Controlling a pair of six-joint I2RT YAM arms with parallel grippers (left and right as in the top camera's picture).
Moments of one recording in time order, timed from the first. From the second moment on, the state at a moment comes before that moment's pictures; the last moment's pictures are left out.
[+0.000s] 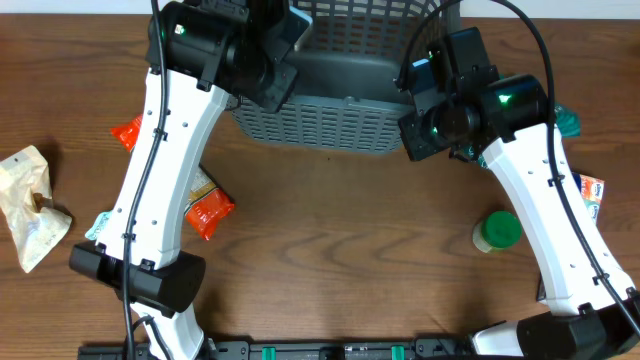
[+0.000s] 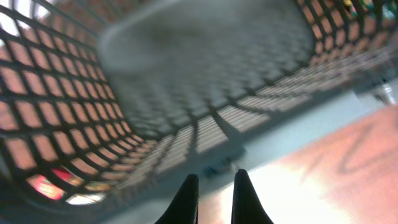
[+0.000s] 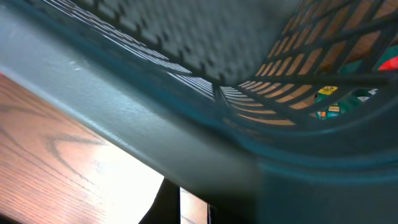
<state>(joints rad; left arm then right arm) -0.37 1.92 2.32 -1.48 0.09 0.22 0.32 1.61 1.68 -1.25 -0.08 -0.06</state>
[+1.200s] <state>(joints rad) -0.32 2.03 2.31 -1.54 0.02 0.15 0.32 1.61 1.68 -1.26 -0.01 -0.01</state>
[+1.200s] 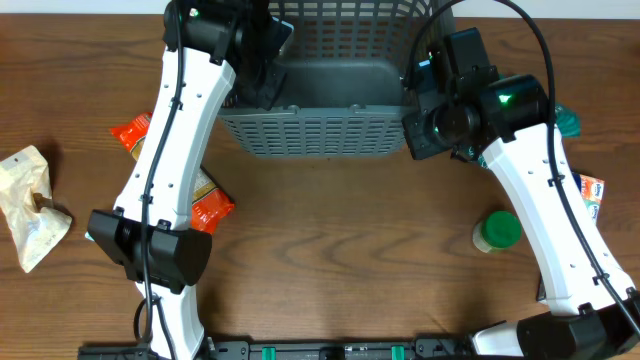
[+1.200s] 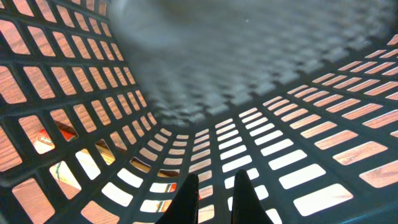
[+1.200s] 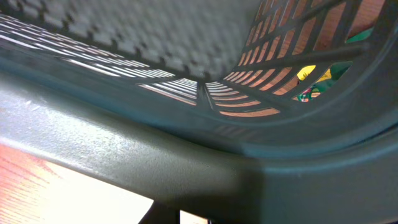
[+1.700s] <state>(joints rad) -0.32 2.03 2.31 -1.44 0.01 0.14 0.32 1.50 1.68 -1.33 -0.05 0.06</state>
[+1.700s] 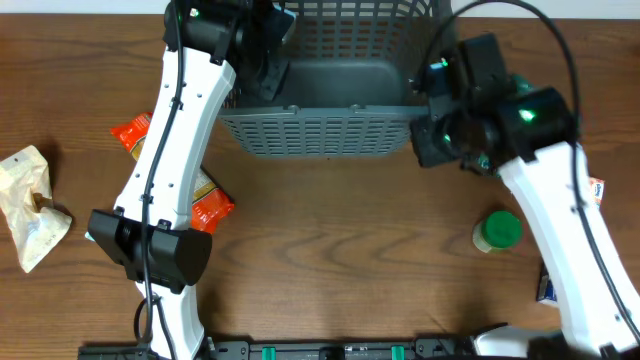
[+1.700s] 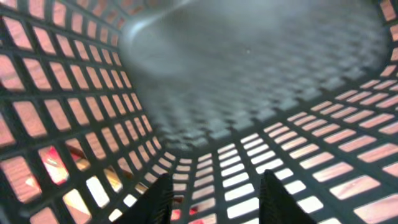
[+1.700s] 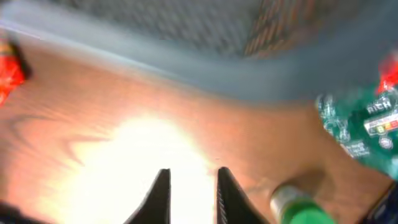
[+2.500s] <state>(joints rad) -0.14 1.62 2.30 -1.69 -0.23 -0.16 -0.21 1.32 1.69 -1.50 0.24 0.58</state>
